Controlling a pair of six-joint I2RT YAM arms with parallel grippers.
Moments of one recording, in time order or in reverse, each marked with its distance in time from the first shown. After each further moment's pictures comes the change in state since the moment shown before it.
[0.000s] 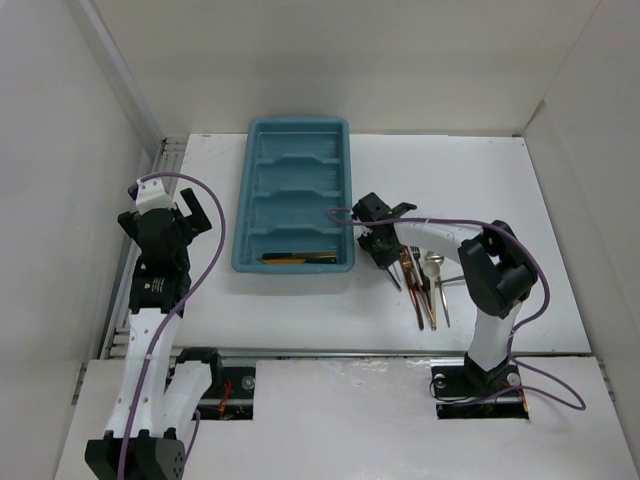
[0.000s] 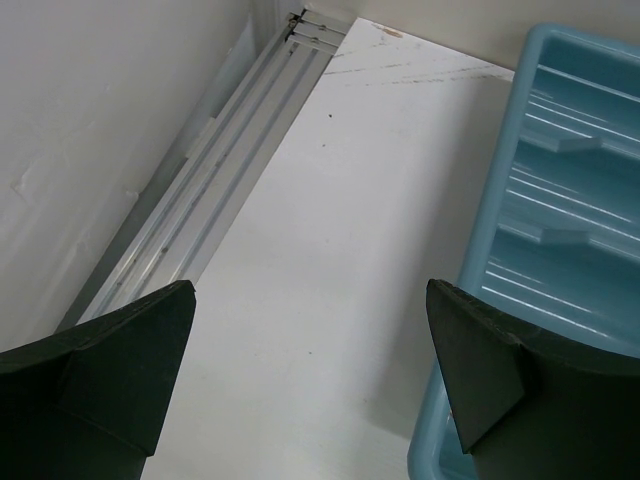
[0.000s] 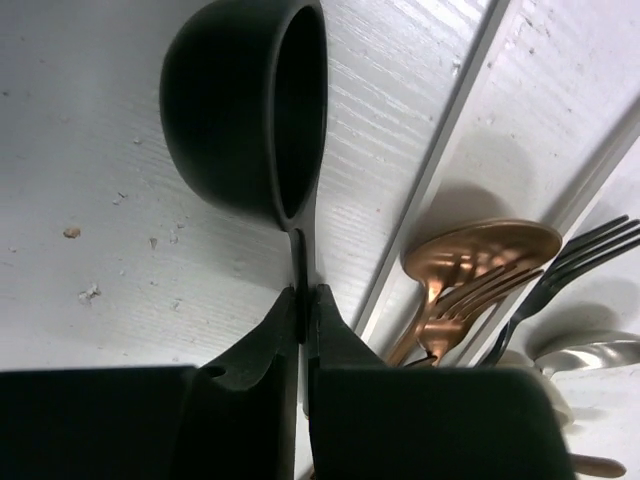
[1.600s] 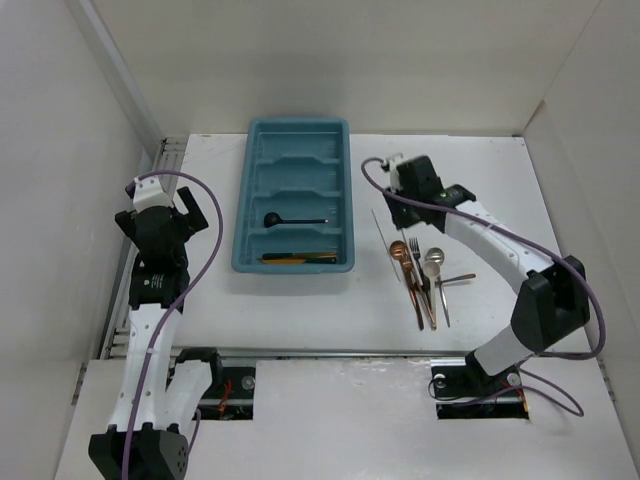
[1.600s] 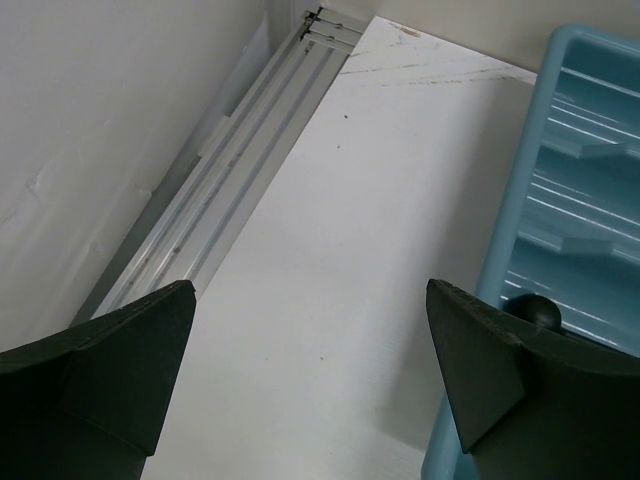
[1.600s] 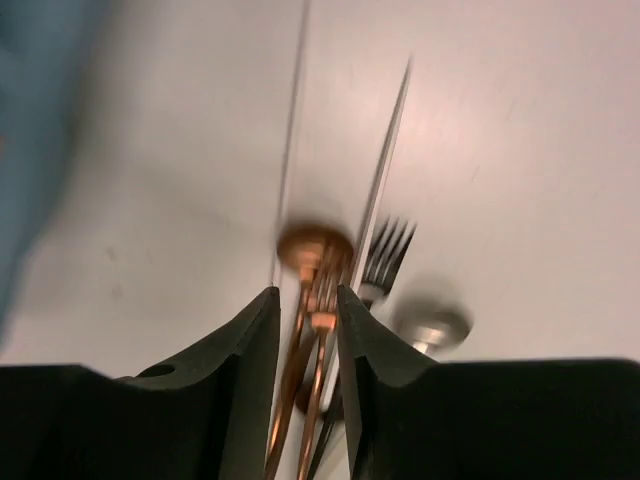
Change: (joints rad) left arm 0.037 0.025 0.001 0.015 0.003 0.011; right arm -0.133 -0.300 0.089 0.121 -0.082 -0.117
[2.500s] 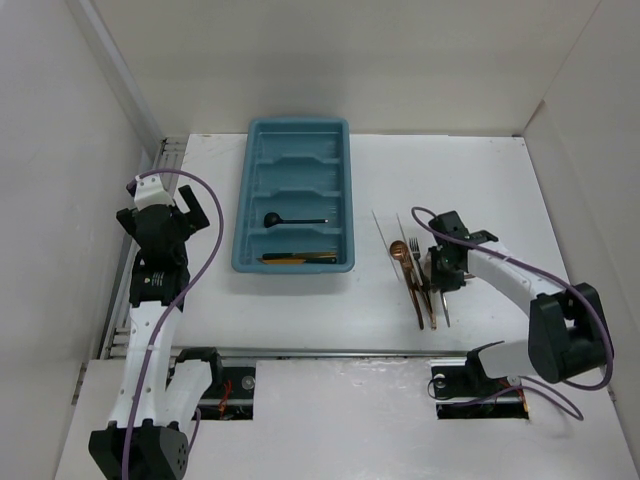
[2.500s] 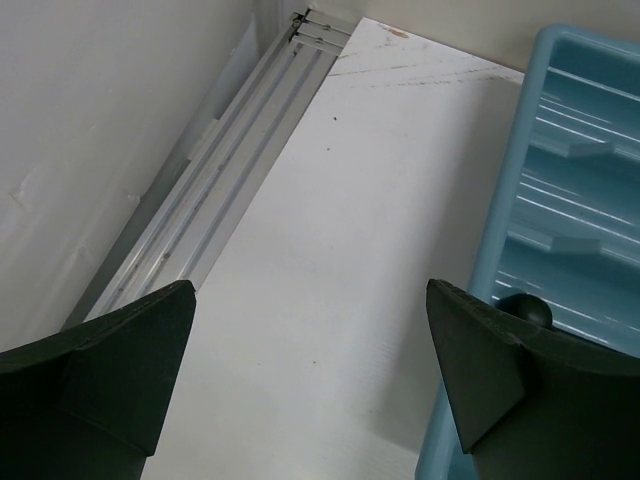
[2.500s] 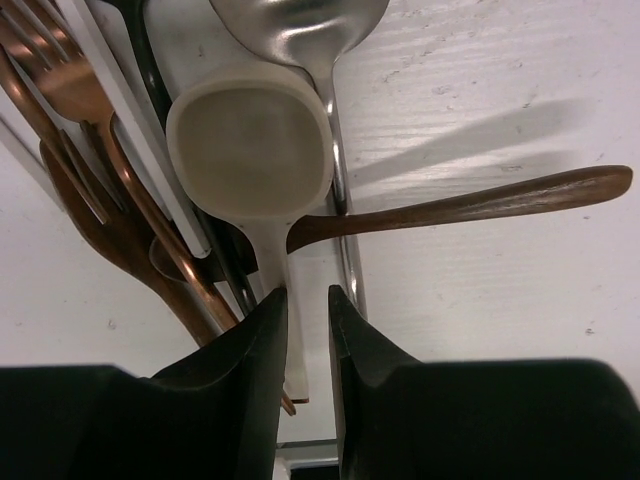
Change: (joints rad) left arm 0.002 0.016 -0.001 0.023 0.031 0.000; right arm -0.193 -0.207 -0.551 -0.153 0.061 0.423
